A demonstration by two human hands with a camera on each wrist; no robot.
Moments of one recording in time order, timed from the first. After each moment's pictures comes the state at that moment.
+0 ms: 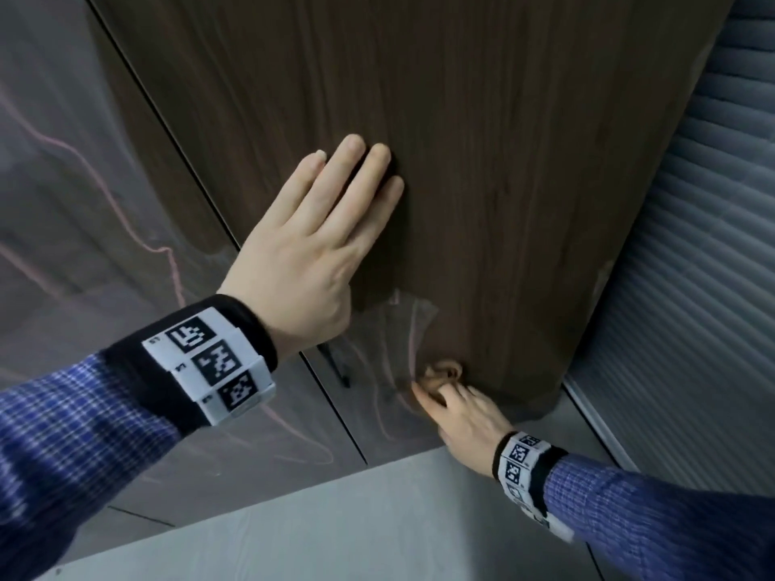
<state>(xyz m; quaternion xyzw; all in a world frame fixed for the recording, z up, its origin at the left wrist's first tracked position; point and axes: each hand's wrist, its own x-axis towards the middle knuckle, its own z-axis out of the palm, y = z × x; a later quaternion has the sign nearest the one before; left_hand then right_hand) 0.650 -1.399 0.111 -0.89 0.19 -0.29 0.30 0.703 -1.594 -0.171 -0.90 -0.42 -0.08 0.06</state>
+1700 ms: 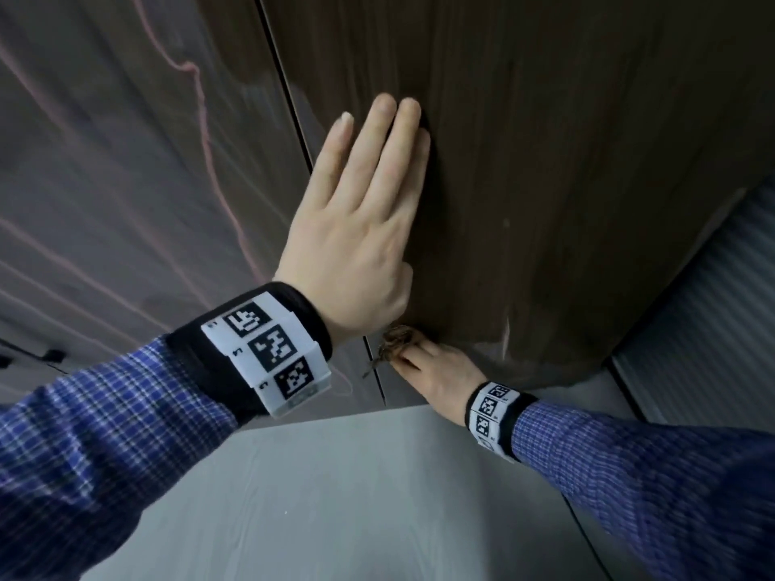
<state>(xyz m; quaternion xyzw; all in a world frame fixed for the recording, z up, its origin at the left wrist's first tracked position) 0.618 -1.396 0.016 -0.92 0.09 -0.30 0.22 0.694 -1.519 -0.227 -0.81 -0.57 -0.11 0.08</state>
